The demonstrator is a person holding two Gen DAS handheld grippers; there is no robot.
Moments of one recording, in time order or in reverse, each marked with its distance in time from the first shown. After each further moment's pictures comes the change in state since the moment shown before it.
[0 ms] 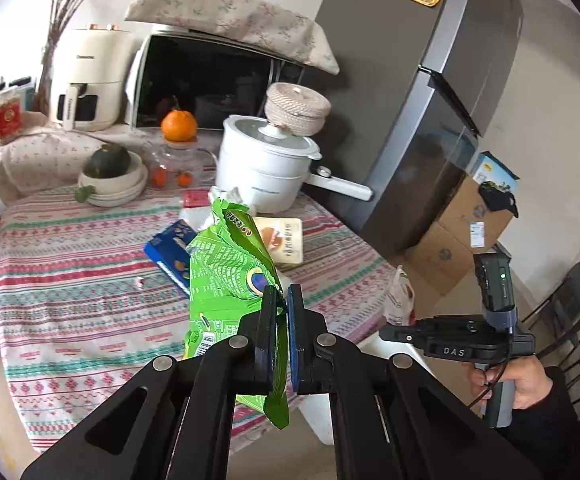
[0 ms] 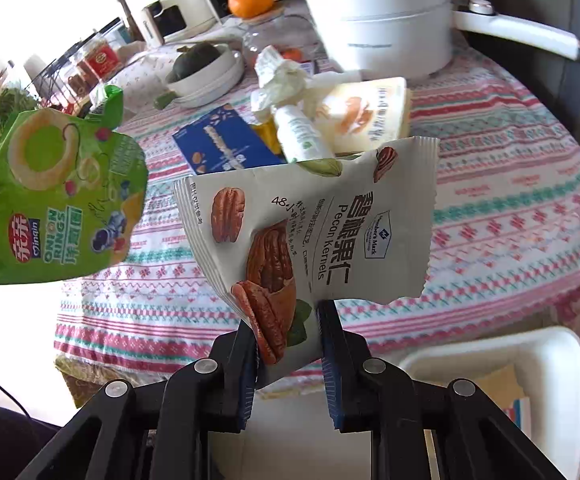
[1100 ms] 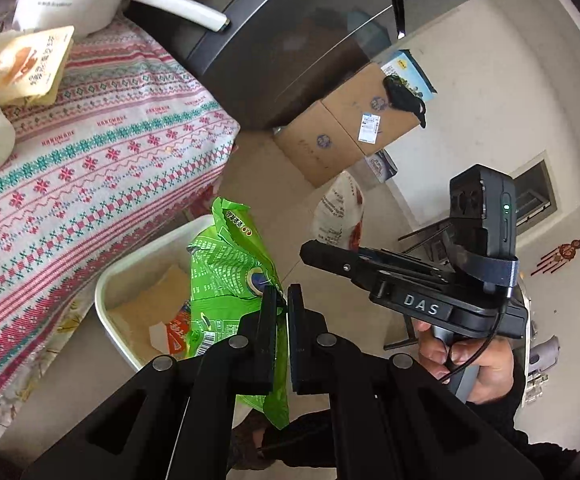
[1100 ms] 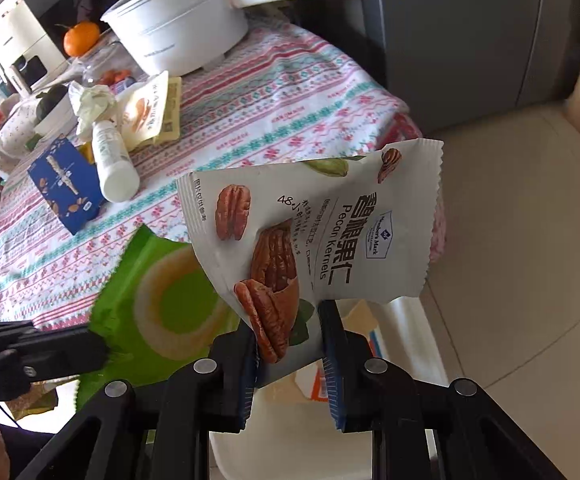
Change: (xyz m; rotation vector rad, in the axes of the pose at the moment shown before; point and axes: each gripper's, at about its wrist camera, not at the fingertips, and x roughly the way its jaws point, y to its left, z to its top) left arm 0.214 -0.168 -0.095 -0.084 0.473 -0.479; right arm -0.069 -0.148 -0.064 0.240 0.000 -0.231
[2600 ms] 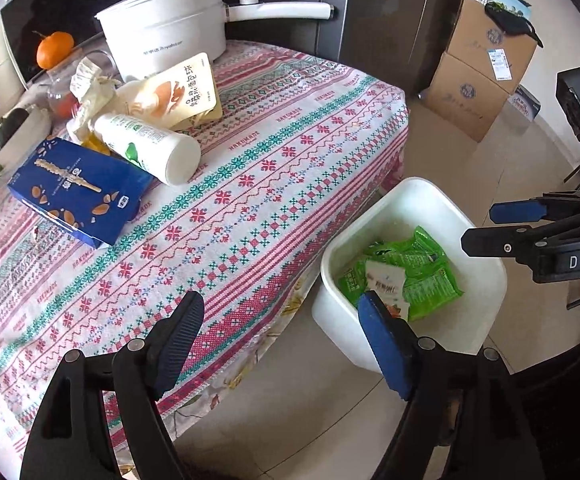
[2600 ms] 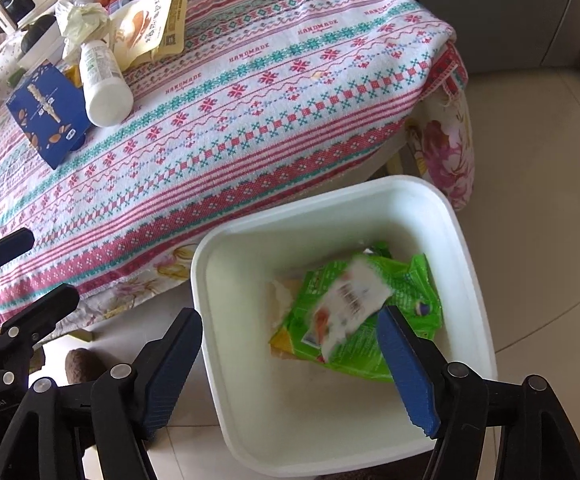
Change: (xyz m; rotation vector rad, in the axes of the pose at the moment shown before) left arm -0.032 0.046 -0.022 0.219 0.025 0.719; right arm 0.054 0.031 -0.011 -0.041 0.191 -0.024
